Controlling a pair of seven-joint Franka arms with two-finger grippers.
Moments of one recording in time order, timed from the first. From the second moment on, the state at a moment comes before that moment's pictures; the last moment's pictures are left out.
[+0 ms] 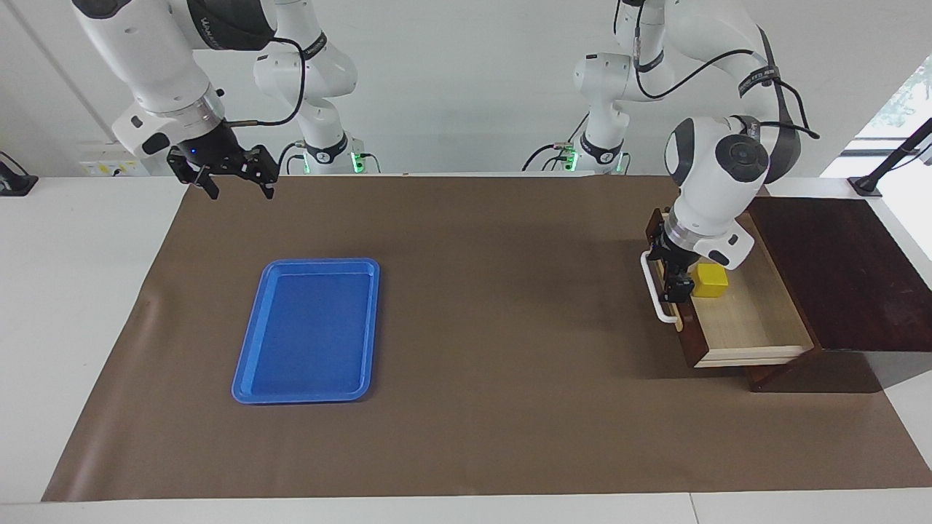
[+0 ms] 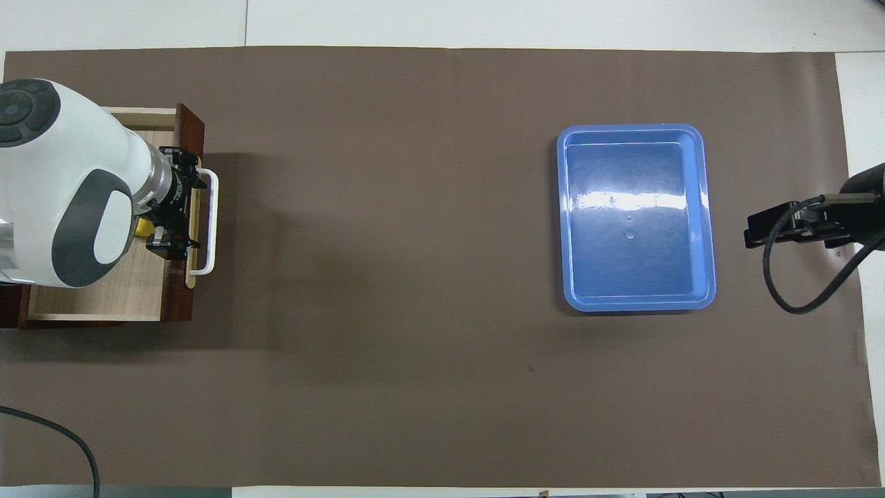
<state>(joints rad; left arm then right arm) -0.23 0.15 0.07 -1.85 0.06 1.95 -1.65 0.02 -0.06 -0.01 -1.68 0.01 1.54 0.03</state>
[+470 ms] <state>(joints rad) -0.18 0.14 0.06 -1.84 0.08 1.95 -1.59 0.02 -0.06 -0.01 -1.68 0.01 1.54 0.03</state>
